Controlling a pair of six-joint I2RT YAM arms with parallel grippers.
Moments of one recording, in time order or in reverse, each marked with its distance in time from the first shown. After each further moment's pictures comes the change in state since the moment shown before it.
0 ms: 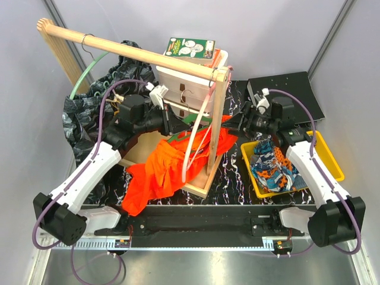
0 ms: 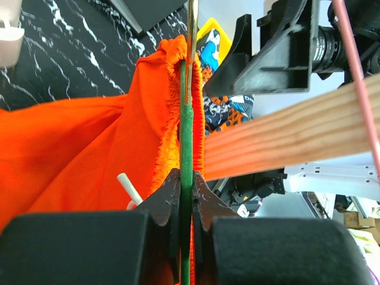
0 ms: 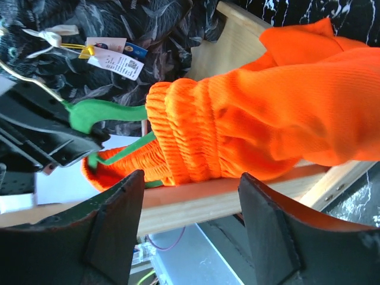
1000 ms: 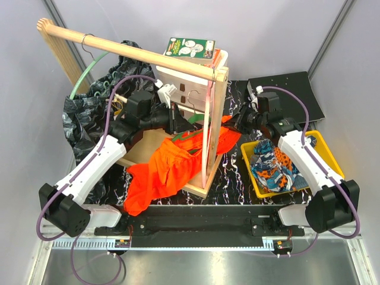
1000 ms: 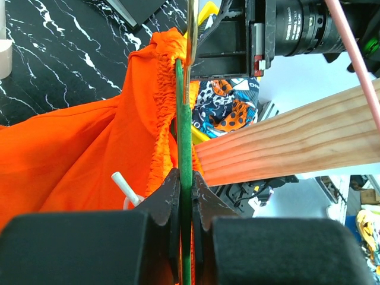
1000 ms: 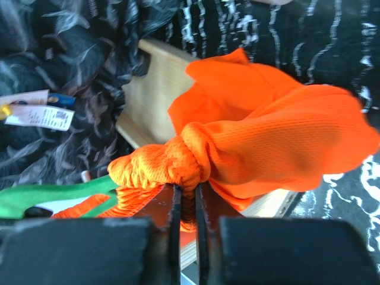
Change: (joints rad) left arm -0.027 0.092 0.091 -0.042 0.034 0.097; right arm 0.110 0.145 0.147 -0.151 0.362 -0.047
